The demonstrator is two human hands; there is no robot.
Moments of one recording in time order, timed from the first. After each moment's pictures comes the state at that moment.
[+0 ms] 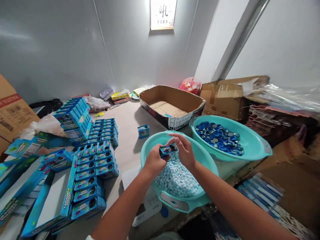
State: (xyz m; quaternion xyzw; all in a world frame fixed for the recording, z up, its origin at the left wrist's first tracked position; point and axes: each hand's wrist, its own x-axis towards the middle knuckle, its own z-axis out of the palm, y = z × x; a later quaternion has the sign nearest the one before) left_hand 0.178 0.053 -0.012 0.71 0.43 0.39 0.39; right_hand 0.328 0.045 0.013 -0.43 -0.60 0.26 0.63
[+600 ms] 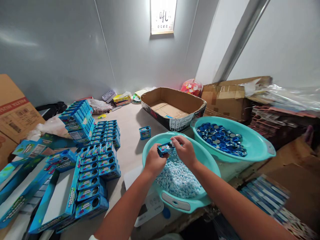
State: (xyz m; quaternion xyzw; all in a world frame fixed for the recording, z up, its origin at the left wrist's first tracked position) left_hand 0.180 0.059 -0.025 0.67 0.46 0.44 0.39; right_hand 0.336 0.056 0.008 -0.56 -0.59 0.13 0.56
